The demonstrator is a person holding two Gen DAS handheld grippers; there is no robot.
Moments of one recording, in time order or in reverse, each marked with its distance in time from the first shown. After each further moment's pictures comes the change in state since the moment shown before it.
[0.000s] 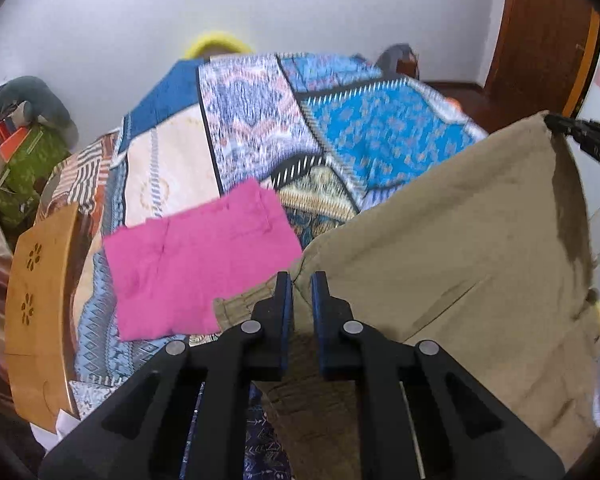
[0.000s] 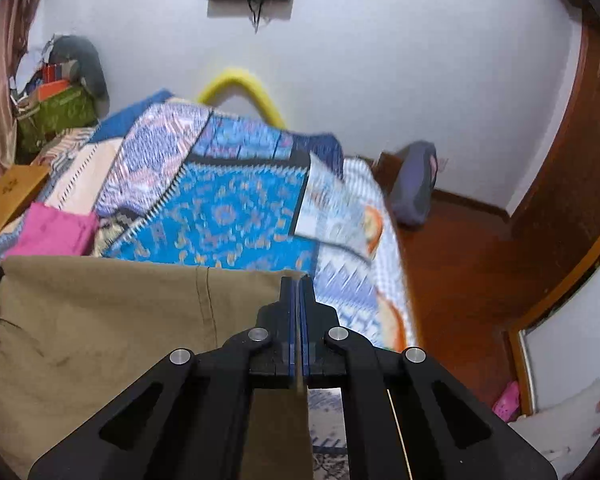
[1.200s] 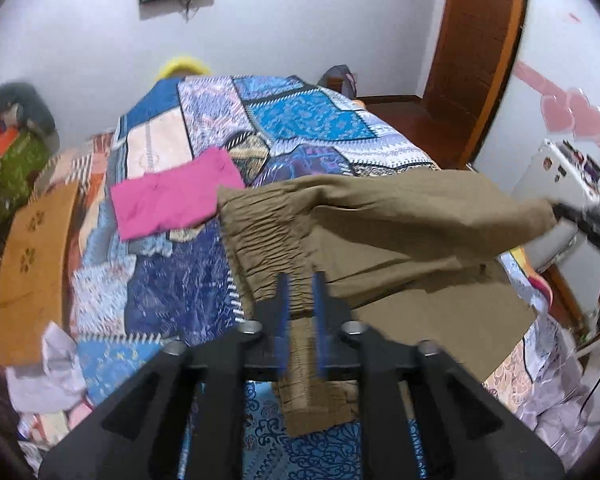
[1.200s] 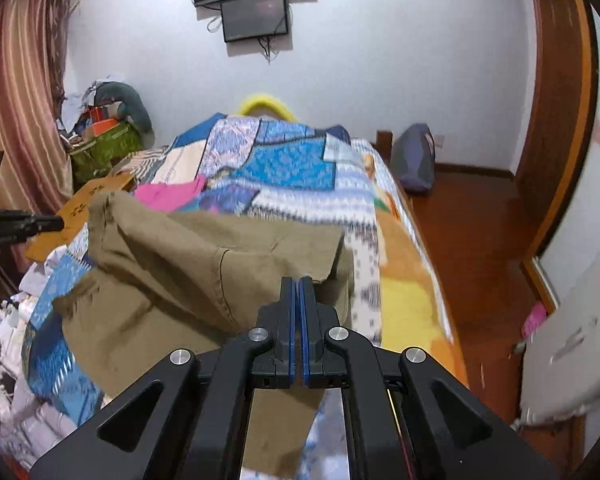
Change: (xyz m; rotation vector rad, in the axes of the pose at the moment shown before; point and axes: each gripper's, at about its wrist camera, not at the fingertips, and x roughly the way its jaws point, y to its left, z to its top) left arm -0.173 -0.028 -0.161 0.031 -0.077 -0.164; right arm -0.208 0.020 -0.195 0.177 -0.039 0.137
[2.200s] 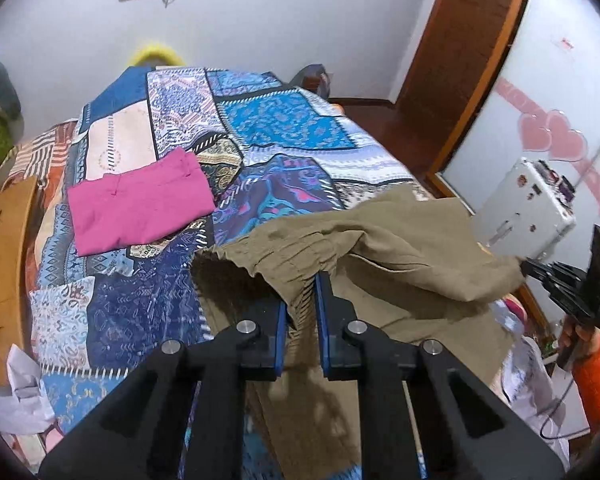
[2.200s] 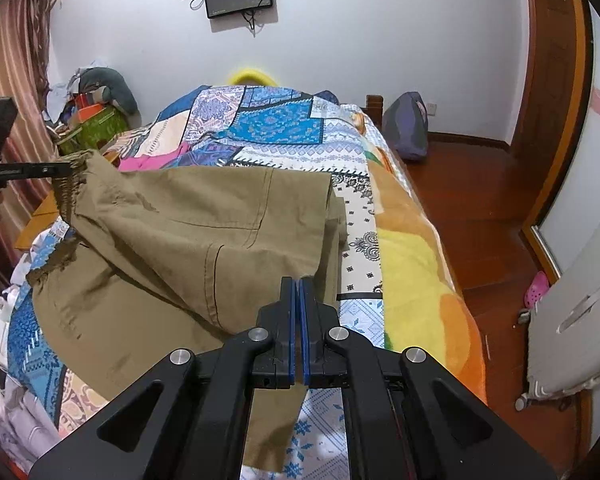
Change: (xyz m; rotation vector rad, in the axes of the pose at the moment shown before) left arm 0.021 0.014 0.030 -0.006 -0.002 -0.159; right arm 0.001 -0.006 -0.037 0.023 0.049 -0.025
